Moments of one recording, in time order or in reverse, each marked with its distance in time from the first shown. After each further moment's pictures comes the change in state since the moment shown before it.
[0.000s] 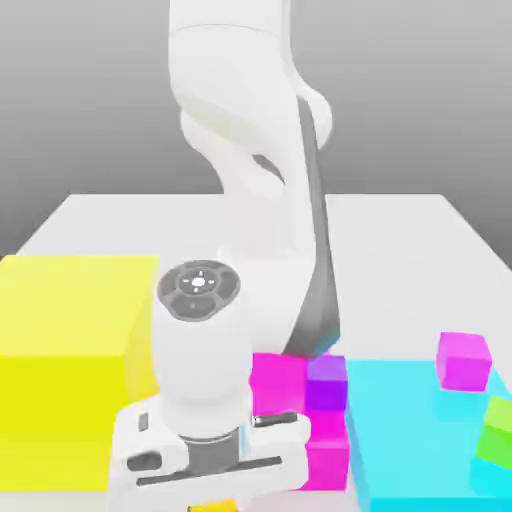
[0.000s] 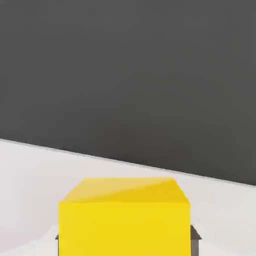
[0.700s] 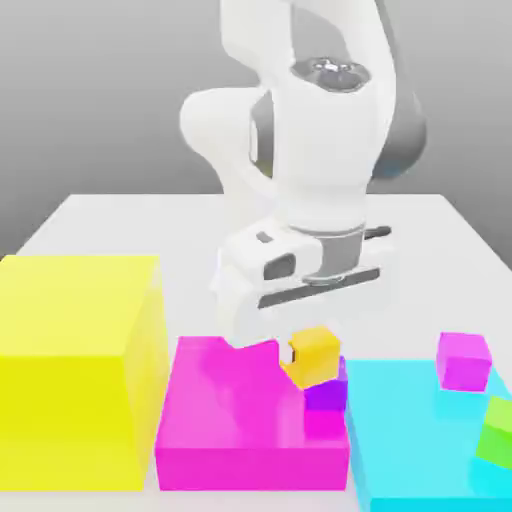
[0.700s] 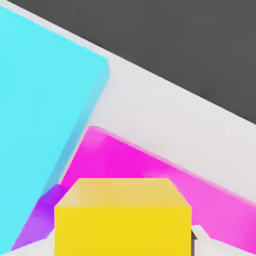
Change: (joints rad) arm 0.178 -0.706 0.094 -0.363 0.008 -0.342 -0.067
